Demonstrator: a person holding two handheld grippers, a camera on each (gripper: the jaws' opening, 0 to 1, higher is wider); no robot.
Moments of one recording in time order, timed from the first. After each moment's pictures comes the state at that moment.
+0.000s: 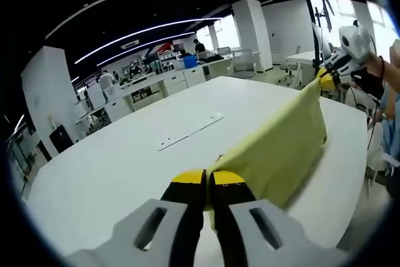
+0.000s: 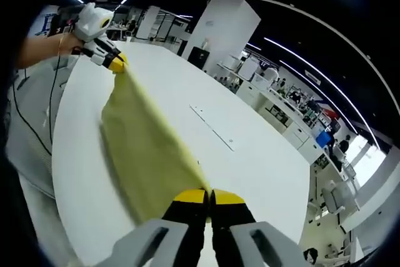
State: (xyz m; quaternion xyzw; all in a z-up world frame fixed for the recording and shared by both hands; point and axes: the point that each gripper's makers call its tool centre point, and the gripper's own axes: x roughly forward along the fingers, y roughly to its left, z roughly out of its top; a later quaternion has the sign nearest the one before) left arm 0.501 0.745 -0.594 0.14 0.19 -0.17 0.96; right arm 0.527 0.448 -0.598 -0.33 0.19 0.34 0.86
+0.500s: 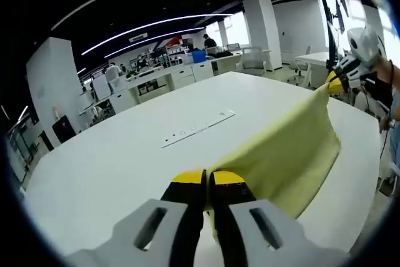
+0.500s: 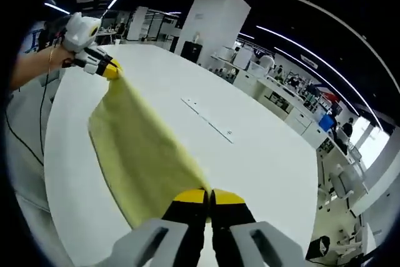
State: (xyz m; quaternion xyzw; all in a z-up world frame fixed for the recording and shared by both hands) left arm 0.548 0.750 -0.625 0.13 0.21 -0.14 0.96; right arm 0.568 0.449 -0.629 -0.29 0.24 0.33 0.86
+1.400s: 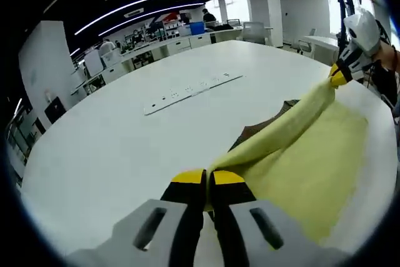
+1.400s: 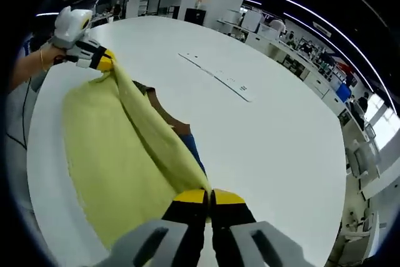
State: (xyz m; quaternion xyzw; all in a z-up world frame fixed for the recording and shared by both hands) left arm 0.598 0.759 -0.732 0.14 0.30 -0.15 0.93; right arm 0.622 0.460 -0.736 -0.29 0.36 0.34 0.82
